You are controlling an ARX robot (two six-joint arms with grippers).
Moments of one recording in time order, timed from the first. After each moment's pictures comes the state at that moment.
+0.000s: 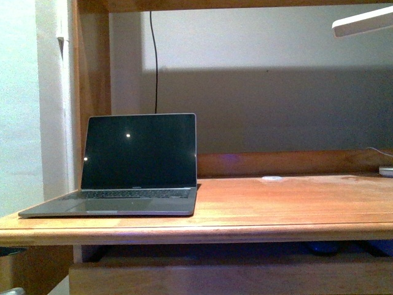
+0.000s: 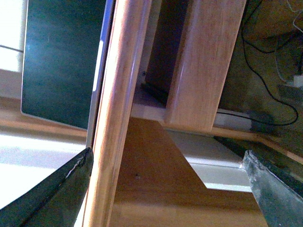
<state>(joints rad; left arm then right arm) 0.05 1.75 0.55 1.13 0.43 1.40 0.00 0.00 0.02 0.00 0.00 0.00</state>
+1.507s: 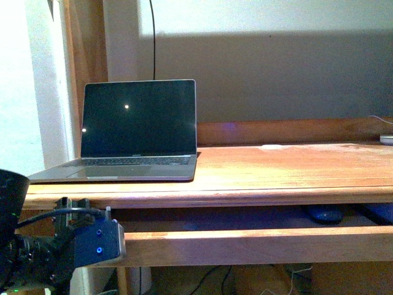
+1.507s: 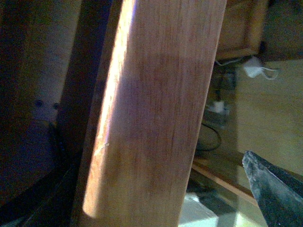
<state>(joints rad) -0.09 1.94 1.05 0.29 0.48 1.31 0.00 0.00 0.02 0.00 0.00 0.00</state>
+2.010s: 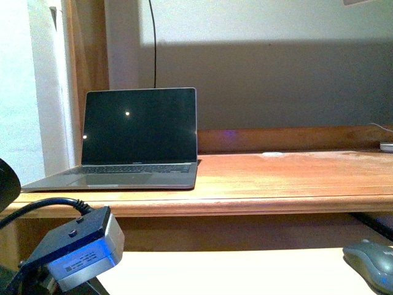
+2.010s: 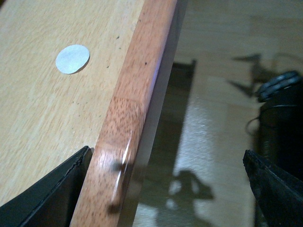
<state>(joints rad) -0.18 1.63 1.02 -0.50 0.83 1.05 0.00 0.00 0.02 0.00 0.00 0.00</state>
